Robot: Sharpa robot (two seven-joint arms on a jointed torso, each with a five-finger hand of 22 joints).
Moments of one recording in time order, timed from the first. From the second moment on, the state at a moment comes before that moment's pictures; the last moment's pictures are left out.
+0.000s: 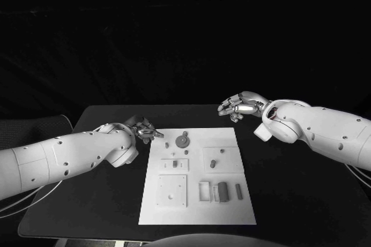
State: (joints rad) left arm 1.22 -0.76 -0.23 1.35 -0.85 -0.49 -0.33; left_hand 1.00 -0.21 0.50 -0.23 0.06 0.93 0.13 0.38 0.59 1.17 0.03 0.49 0.48 0.98 -0.02 0.91 0.63 0.03 1.04 -0.12 0.26 1.22; right arm 1.24 -0.68 -0.09 1.14 -0.70 -0.05 0.15; right_hand 0.99 -0.07 0.52 -0.28 0.14 0.88 0.10 0.28 0.69 1.04 0.00 1.15 0.70 1.02 -0.07 1.49 0.77 0.25 0.92 0.07 0.89 1.31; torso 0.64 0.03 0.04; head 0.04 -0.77
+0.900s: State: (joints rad) left arm 1.24 -0.55 -0.23 1.07 -0.95 -0.14 -0.50; left_hand 0.74 -0.22 0.41 0.06 0.05 0.97 0.11 0.37 0.55 1.23 0.00 0.47 0.44 1.01 -0.02 0.94 0.60 0.05 1.08 -0.13 0.24 1.22; right arm 1.24 -0.67 -0.09 1.13 -0.70 -0.05 0.15; right_hand 0.99 -0.07 0.52 -0.28 0.14 0.87 0.10 0.28 0.69 1.04 0.00 1.15 0.70 1.02 -0.07 1.49 0.77 0.25 0.92 0.07 0.89 1.31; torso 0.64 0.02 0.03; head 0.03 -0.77
